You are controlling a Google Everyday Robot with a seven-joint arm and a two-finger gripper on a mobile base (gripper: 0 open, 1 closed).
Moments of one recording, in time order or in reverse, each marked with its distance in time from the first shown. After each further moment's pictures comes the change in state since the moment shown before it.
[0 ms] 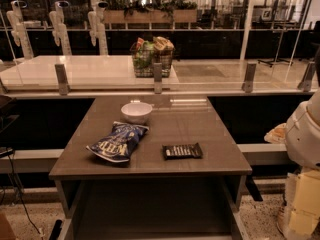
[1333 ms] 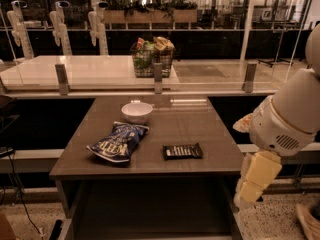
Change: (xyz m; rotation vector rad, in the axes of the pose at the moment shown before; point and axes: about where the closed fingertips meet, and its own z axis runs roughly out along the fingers) arm -0.056 -0.041 0.032 0.006 -0.201 0.020
